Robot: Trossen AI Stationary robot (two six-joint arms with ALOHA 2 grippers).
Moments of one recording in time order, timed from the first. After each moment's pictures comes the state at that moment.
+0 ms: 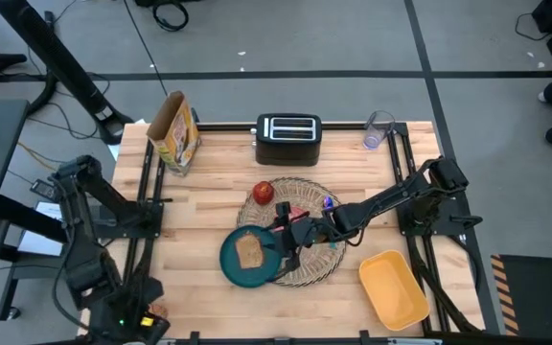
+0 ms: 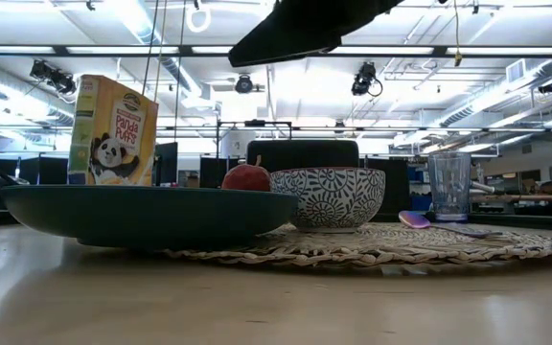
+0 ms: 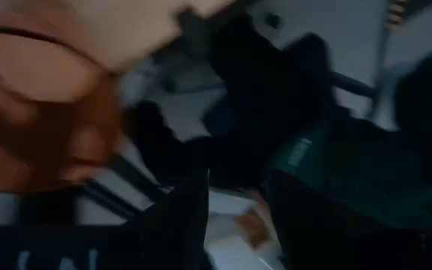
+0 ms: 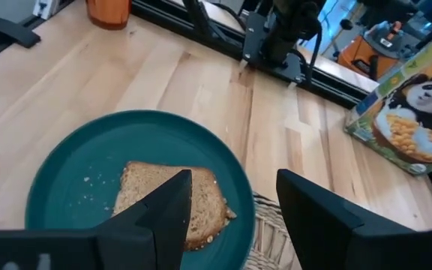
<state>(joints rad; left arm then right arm) -1.15 1.42 1.38 -0.89 -0.03 -2.24 0.31 1.76 1.16 0.10 0.30 -0.24</state>
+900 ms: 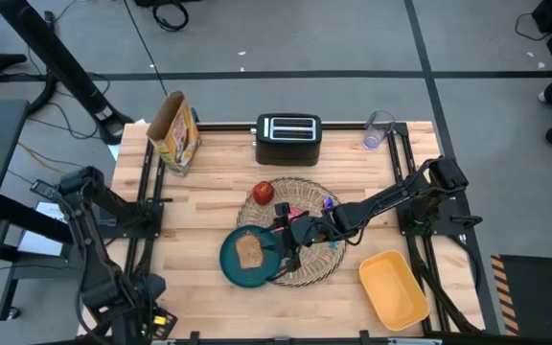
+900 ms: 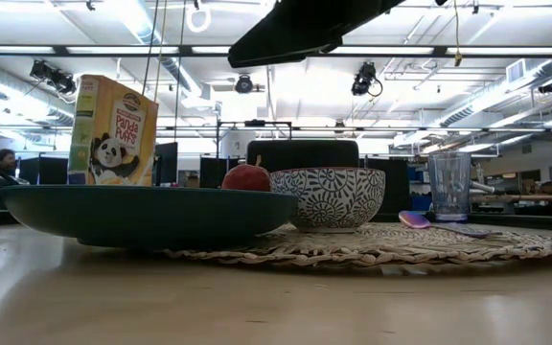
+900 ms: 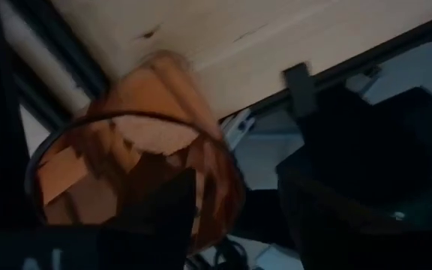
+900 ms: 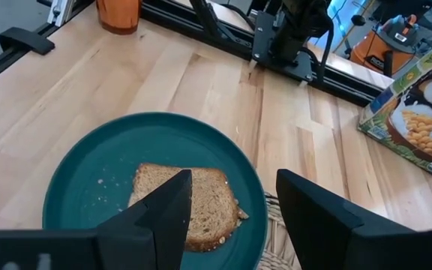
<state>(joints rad) -1.14 1.54 1.37 -1.09 0.07 -2.27 0.30 1.76 1.16 0.10 0.26 -0.21</state>
